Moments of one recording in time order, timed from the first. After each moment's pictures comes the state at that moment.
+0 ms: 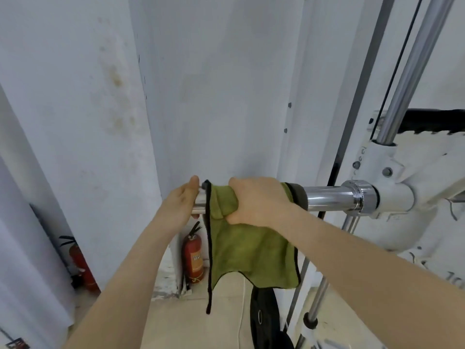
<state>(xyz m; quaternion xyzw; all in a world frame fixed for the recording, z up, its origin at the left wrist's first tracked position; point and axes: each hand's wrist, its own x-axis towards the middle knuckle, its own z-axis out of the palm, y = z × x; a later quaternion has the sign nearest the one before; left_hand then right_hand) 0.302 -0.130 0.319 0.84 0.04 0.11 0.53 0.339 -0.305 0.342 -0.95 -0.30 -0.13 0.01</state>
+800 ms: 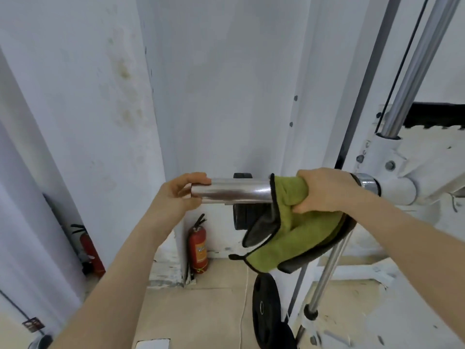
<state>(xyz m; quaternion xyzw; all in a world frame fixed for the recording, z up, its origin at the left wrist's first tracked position) 0.284 -0.116 0.306 0.74 -0.07 0.12 0.65 0.346 -0.418 0.358 -0.98 -0.18 -0.03 -0.02</state>
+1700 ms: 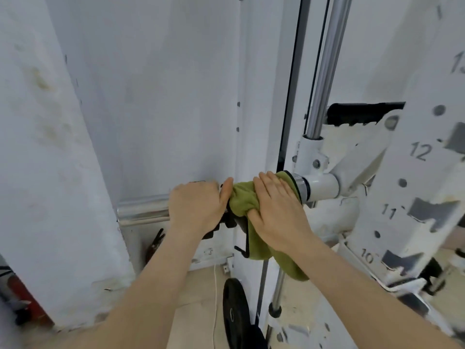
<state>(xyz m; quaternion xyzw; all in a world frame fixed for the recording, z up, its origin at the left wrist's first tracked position) 0.334 -0.269 0.325 0.96 -0.06 0.27 0.02 0.310 -0.446 0.302 -0.96 -0.14 -0.25 0.05</state>
